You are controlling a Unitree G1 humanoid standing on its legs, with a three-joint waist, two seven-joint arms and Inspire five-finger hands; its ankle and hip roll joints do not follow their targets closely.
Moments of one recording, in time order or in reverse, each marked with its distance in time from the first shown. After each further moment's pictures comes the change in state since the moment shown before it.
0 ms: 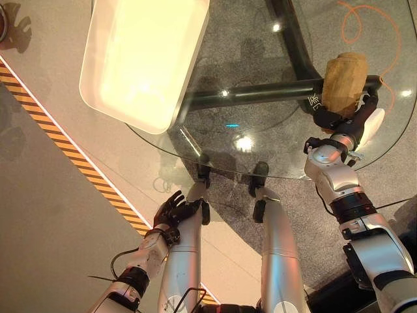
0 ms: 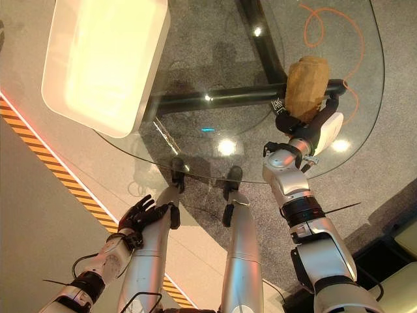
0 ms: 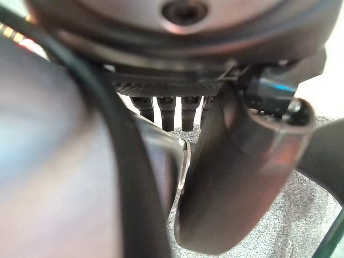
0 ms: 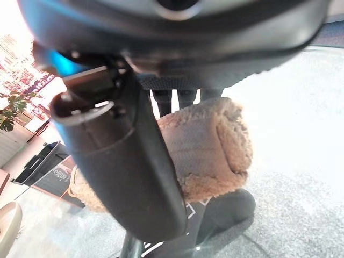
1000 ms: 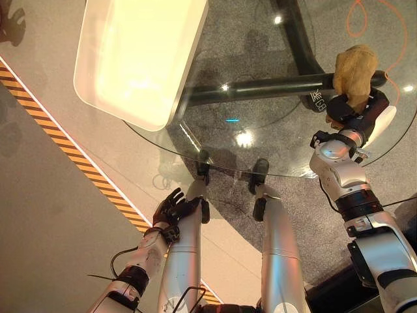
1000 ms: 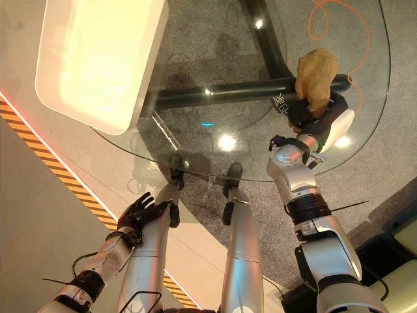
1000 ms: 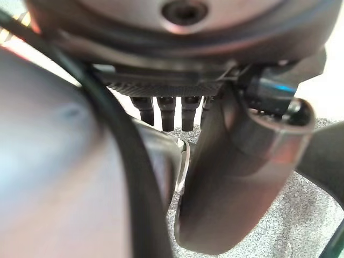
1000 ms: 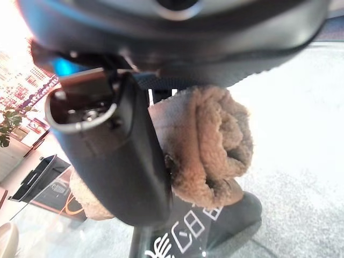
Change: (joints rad) left arm -0.006 0.004 -0.001 -0.004 -0.017 -0.019 -0.007; right arm 0.023 -0.028 -0.017 -0.065 0.033 -0.033 -0.021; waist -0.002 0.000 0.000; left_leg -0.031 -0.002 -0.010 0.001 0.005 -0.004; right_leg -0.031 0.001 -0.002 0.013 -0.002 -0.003
